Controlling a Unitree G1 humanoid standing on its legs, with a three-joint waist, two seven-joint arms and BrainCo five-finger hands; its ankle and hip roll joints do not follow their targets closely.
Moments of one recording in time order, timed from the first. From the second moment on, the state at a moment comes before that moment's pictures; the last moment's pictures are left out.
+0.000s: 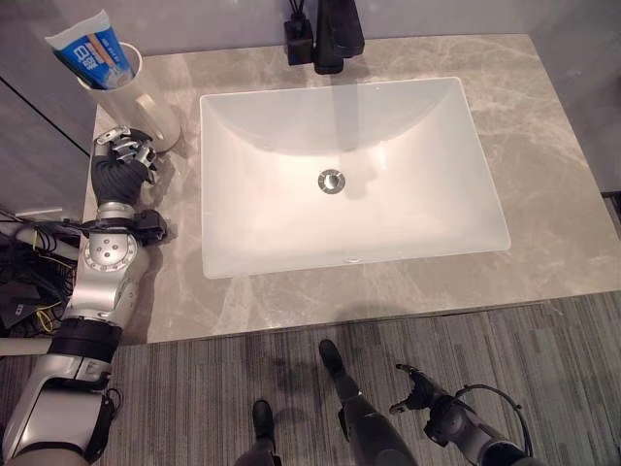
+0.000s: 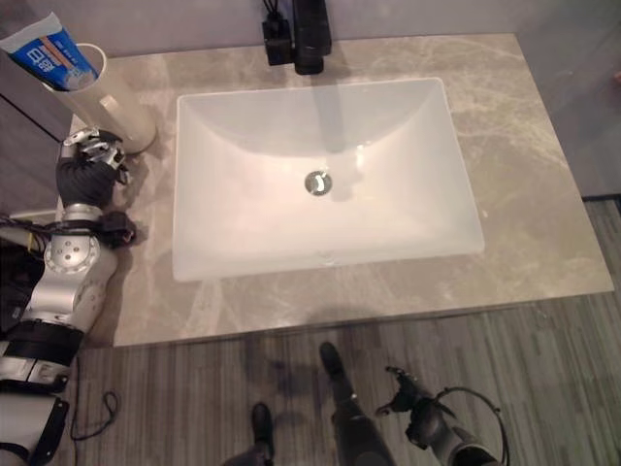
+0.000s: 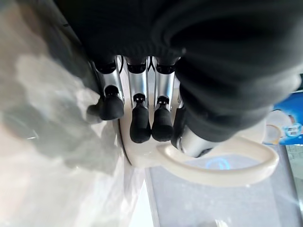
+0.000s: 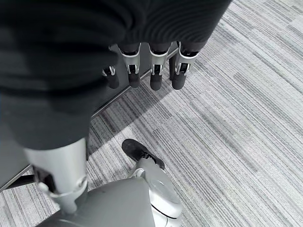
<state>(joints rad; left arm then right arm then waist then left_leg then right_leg) -0.59 0.74 -0.15 0.41 -0.58 -0.25 0.30 -0.12 -0.42 0.57 0.91 -0.28 -0.08 -0.13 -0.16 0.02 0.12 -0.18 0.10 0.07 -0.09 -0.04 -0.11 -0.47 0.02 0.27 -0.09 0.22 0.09</state>
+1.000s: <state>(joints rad) -0.67 0.74 -0.22 0.55 -0.57 -0.23 0.33 -0.06 -0.40 0.60 0.91 -0.28 -0.08 -0.13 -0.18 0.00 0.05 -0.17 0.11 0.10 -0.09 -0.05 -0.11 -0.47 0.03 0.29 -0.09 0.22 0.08</state>
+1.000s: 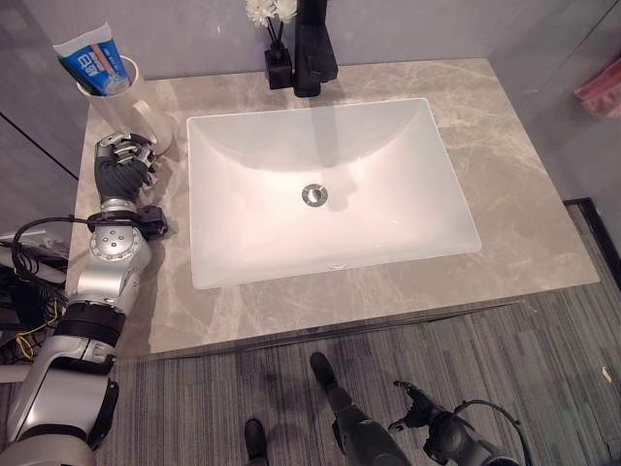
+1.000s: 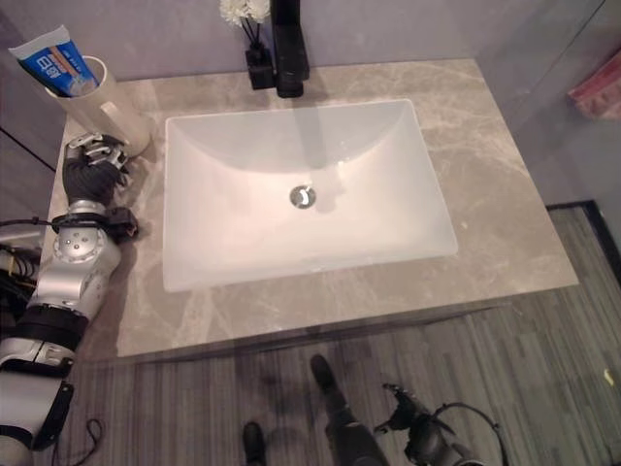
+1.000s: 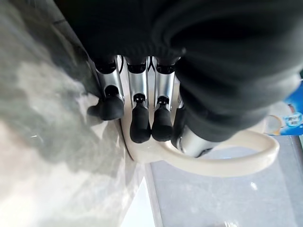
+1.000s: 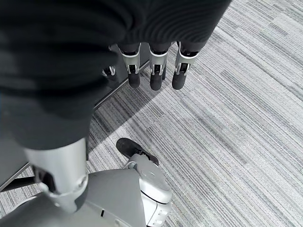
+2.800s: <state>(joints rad) -0.98 0.82 -0.30 0.86 -0.43 -0.20 0.43 -0.08 -0.42 0.60 0.88 -0.21 -0.11 -0.14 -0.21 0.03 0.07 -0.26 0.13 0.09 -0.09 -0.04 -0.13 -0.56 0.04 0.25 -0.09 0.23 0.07</state>
